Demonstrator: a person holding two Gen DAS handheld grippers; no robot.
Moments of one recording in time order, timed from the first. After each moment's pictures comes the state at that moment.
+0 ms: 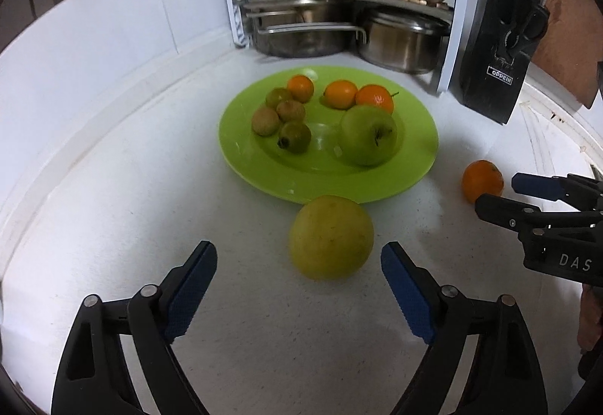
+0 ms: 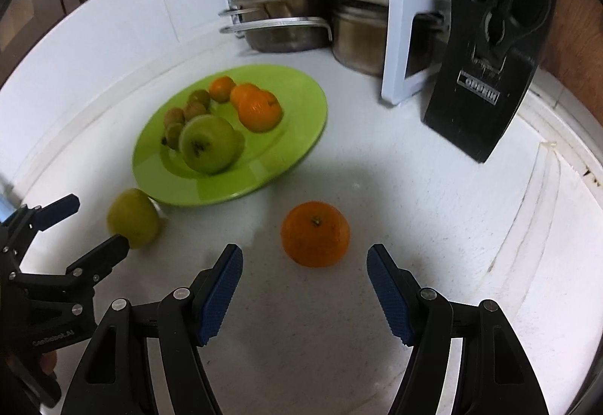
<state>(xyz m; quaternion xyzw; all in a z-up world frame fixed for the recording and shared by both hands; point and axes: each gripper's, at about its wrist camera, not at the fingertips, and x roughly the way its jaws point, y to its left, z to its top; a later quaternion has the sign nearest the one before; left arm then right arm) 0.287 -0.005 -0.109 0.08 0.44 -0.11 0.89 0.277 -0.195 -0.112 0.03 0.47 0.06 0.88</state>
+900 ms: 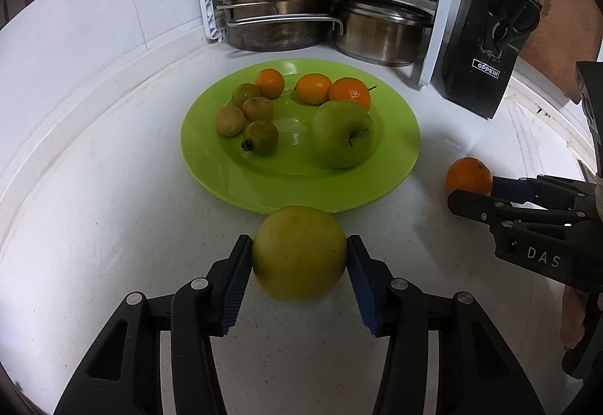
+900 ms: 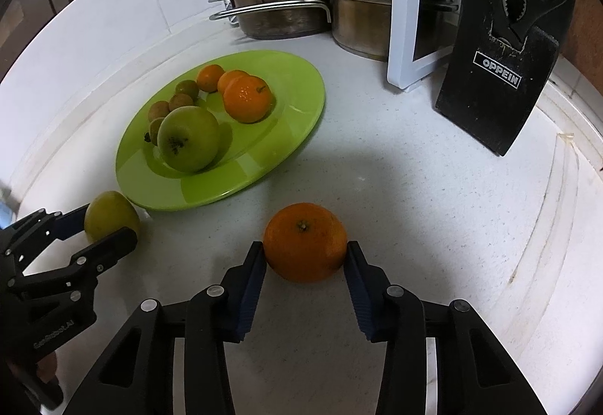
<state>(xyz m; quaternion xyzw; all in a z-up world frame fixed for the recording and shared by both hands) 0.299 -0.020 -0.115 0.07 0.45 -0.15 0.88 0.291 -0.195 -0.125 0.03 0.47 0.07 0.88</state>
